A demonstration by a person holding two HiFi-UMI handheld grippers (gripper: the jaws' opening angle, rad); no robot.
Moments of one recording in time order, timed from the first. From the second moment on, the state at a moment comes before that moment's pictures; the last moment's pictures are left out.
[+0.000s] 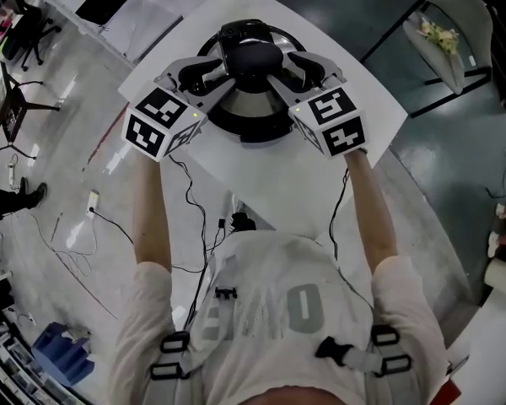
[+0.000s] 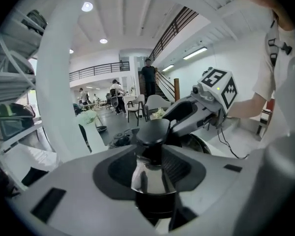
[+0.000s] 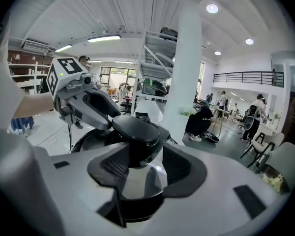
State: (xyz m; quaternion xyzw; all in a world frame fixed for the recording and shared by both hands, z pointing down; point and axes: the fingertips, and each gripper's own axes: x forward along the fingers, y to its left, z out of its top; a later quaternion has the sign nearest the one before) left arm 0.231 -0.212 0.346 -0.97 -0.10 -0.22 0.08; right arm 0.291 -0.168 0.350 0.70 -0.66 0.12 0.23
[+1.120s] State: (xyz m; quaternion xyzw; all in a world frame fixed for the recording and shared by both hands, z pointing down) left arm 0.104 -0.167 0.279 -0.94 0.32 -0.01 0.07; right arm 0.254 -0.061 0.277 0.81 -0.59 0.01 0.02
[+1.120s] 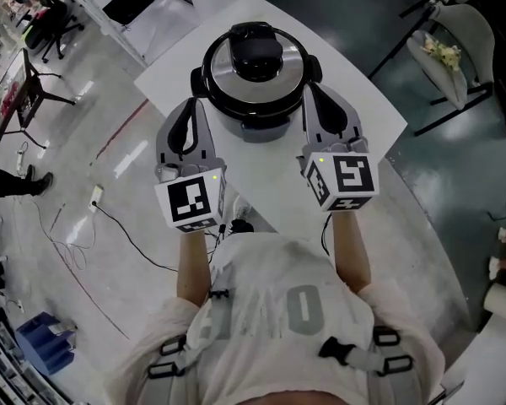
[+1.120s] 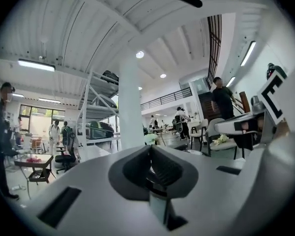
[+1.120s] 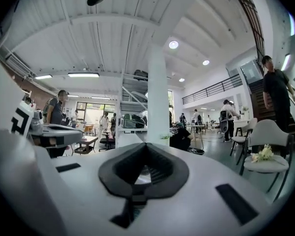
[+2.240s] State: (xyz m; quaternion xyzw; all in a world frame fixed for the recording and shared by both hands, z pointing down) left arm 0.110 -0.168 0.294 -0.95 0.32 -0.02 0.05; right arm 0.254 -0.054 0.307 0.81 -0.59 0.04 0.04
